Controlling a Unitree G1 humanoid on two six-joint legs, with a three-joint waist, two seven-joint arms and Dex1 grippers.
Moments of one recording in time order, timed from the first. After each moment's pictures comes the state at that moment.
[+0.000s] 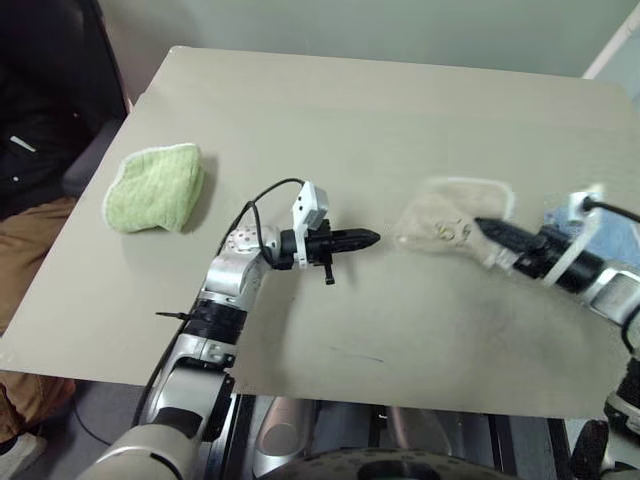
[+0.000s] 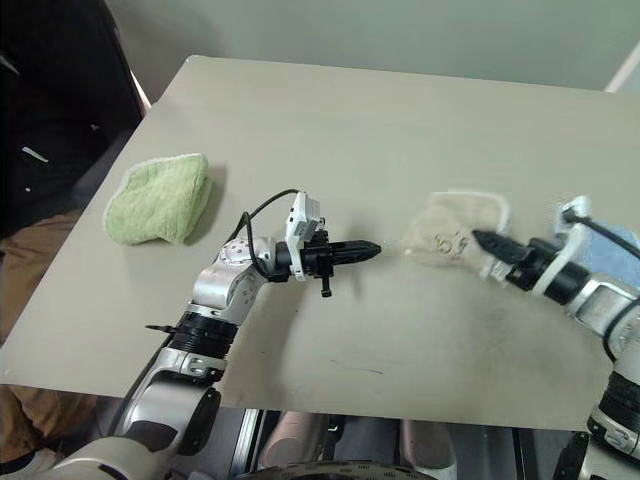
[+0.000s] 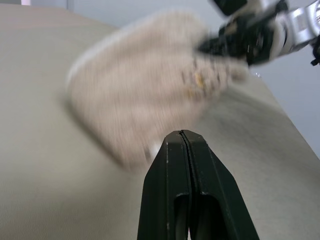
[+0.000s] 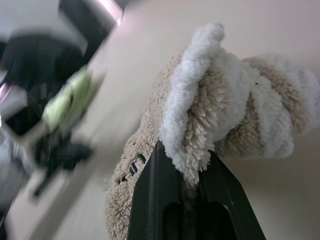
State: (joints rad) left arm -0.57 0.27 -0.14 0.30 -0.38 0.31 -1.18; right arm -0.23 -0.57 -0.63 -0.30 1.06 1.21 0.43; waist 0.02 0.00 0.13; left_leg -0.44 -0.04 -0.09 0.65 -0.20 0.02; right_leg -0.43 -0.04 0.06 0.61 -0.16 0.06
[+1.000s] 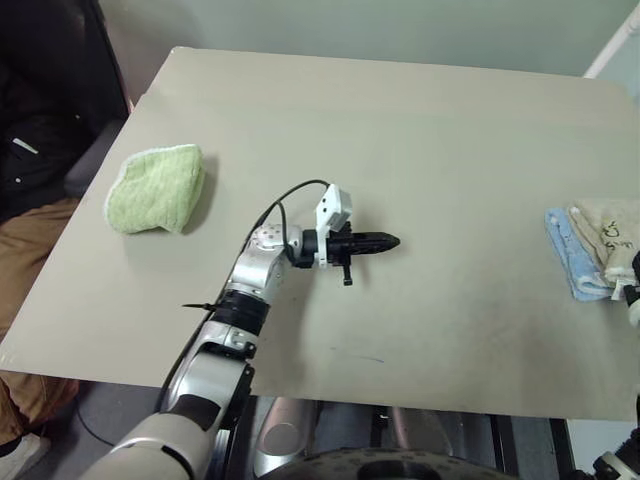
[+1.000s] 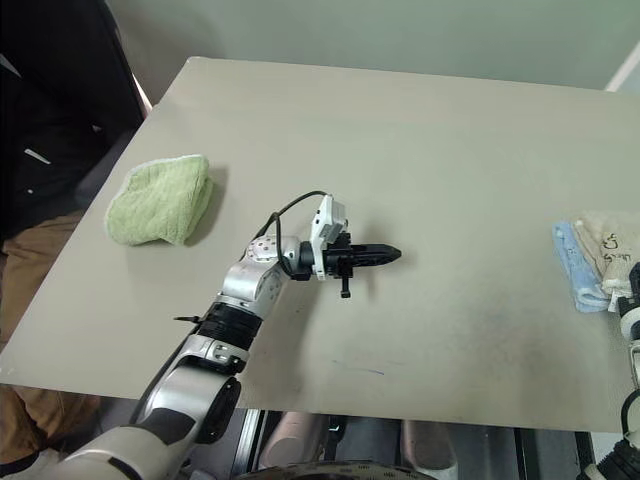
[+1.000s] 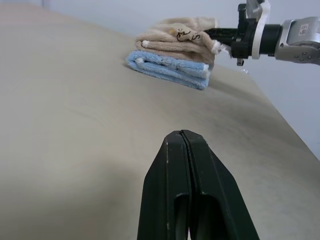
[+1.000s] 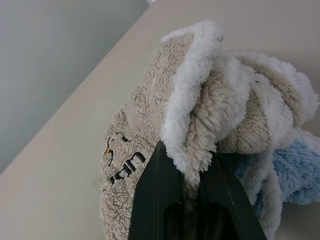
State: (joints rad) left arm -0.65 0.18 -0.17 0.46 -0.33 0.21 -1.22; right arm 0.00 -0.35 -0.93 -0.32 1.17 0.73 -0.28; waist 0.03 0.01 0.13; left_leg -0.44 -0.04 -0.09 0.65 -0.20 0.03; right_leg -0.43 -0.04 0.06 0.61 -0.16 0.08
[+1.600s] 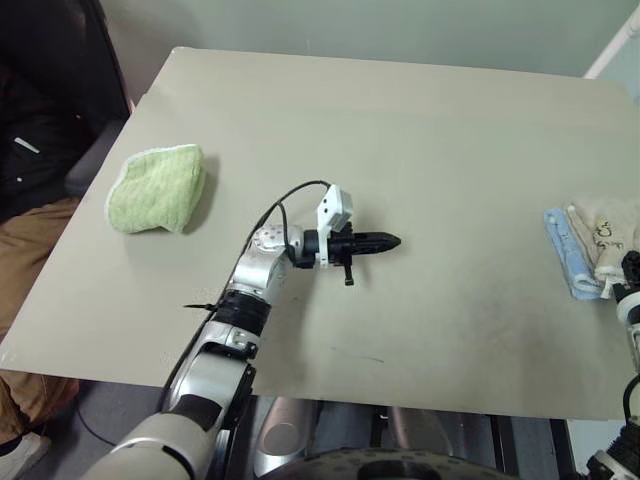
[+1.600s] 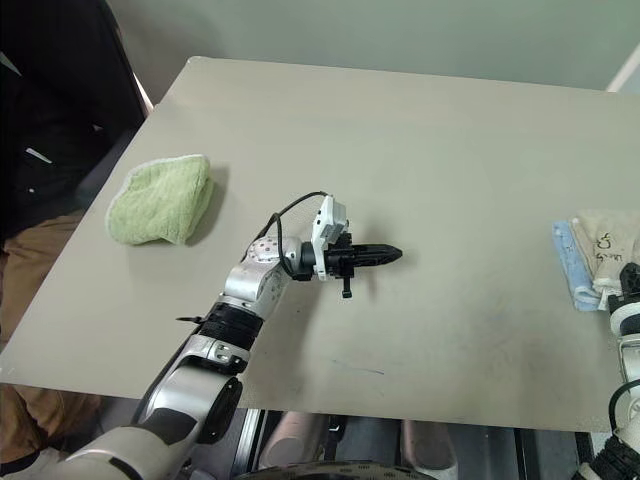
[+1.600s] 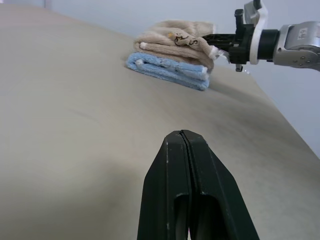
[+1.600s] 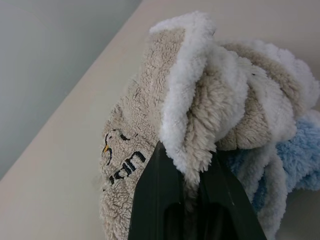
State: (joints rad) left arm -0.65 0.16 -0.17 0.47 -0.32 0.20 -1.21; right arm 0.00 -0.35 -0.88 -0.27 1.21 0.66 -0.34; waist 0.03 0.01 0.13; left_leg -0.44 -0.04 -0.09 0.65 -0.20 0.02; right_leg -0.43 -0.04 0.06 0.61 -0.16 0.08
